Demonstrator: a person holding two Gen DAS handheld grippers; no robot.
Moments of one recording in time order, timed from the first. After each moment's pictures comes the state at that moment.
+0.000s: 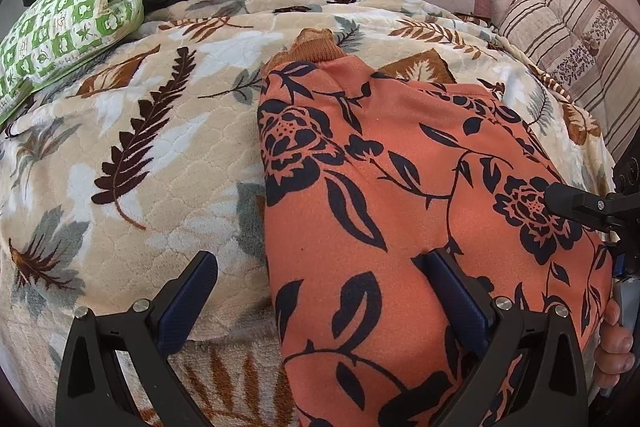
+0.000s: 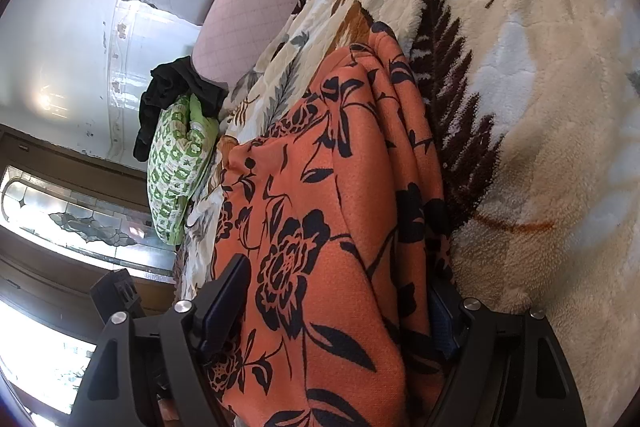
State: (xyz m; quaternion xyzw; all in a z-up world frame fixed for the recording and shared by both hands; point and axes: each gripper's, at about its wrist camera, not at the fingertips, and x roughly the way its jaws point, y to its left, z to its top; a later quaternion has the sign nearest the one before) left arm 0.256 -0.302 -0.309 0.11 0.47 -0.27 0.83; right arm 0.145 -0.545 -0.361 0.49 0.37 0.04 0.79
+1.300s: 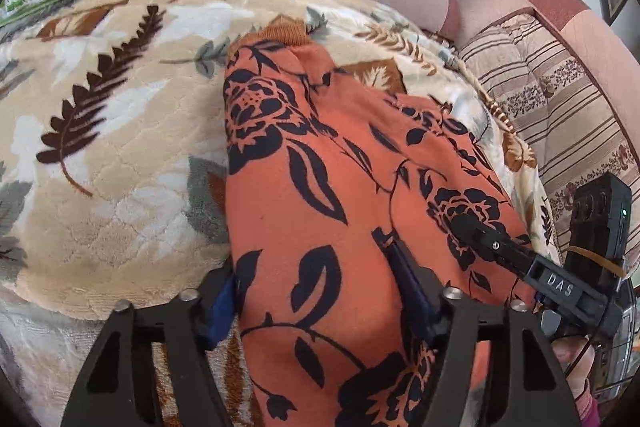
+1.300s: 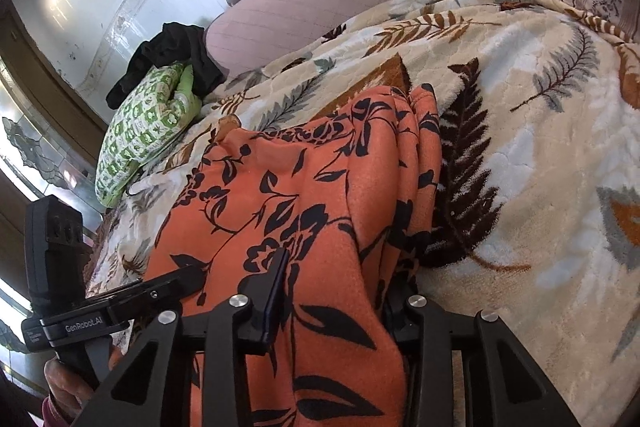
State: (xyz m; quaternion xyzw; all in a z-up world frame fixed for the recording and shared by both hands) left arm 0.266 -0.287 -0.310 -0.02 0.53 -0.37 0.76; right arm 0.145 -0.507 -0.327 0.32 0.38 -0.04 0.87
